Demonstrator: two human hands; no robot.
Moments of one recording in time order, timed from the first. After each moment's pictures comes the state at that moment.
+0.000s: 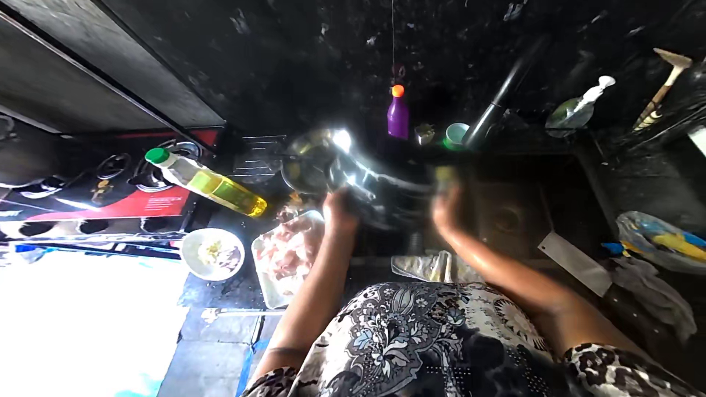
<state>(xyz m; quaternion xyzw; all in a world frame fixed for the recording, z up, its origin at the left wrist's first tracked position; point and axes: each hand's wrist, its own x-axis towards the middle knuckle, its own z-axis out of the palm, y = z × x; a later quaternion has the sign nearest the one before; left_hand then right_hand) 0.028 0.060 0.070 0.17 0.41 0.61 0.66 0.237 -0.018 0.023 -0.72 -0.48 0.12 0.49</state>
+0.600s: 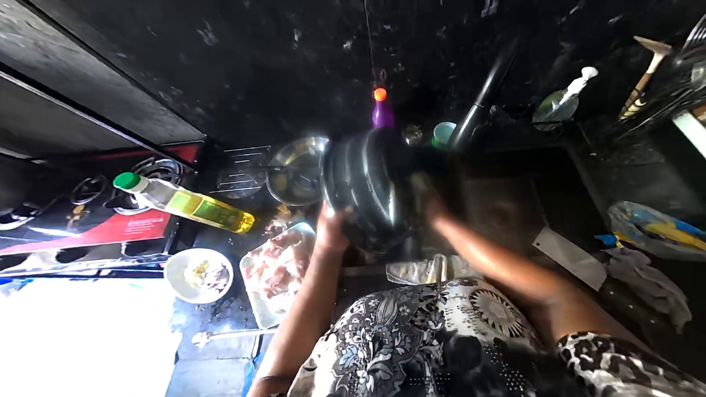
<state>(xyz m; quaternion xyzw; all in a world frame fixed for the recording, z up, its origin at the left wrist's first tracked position) 0.014 0.053 0.061 0.38 0.31 0.51 0.70 0.254 0.004 0.042 -0.73 -0.54 0.26 0.34</state>
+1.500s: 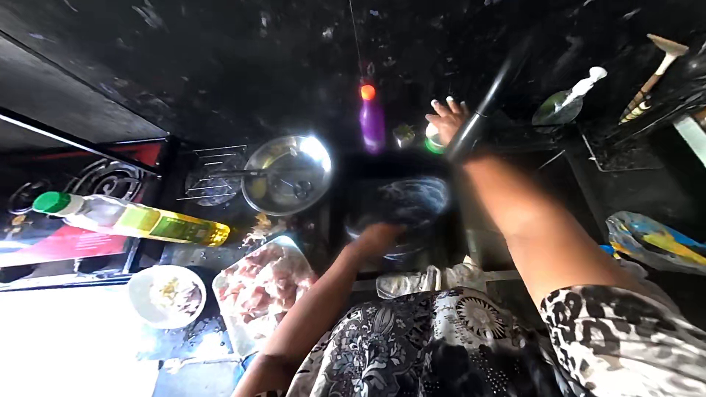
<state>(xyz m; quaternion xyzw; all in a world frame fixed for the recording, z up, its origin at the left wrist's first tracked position) 0.113 0.079 0.038 0.87 0.30 -0.22 0.33 0.408 0.162 0.075 -0.73 -0.68 0.03 0.08</state>
